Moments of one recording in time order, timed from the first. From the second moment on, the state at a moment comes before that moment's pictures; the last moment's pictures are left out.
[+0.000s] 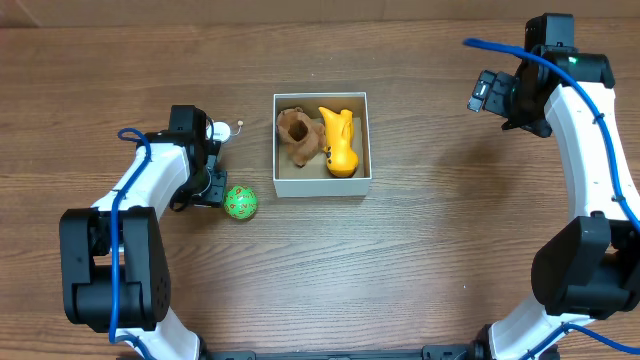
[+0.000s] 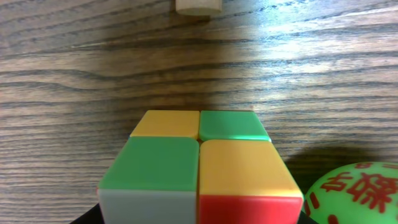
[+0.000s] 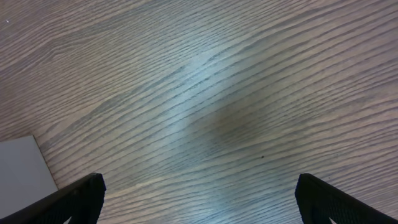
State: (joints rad) left arm 0.00 1.85 1.14 -0.79 -0.07 0.08; right arm -0.10 1.86 1.72 -1.08 0.03 0.31
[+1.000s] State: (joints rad) left arm -0.02 1.86 1.84 -1.30 0.20 -0.03; right arm -0.10 1.86 1.72 -1.08 0.03 0.31
